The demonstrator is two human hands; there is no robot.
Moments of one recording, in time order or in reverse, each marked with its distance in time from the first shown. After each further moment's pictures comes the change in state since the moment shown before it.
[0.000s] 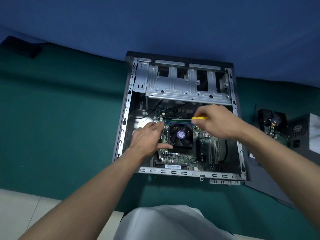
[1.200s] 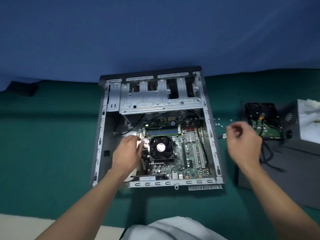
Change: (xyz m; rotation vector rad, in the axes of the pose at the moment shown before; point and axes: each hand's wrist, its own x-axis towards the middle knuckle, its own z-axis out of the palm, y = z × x) left_hand -0.012 0.033 -0.010 -0.161 0.262 -0.286; right_hand -0.054 0.141 0.052 0.407 0.851 0.385
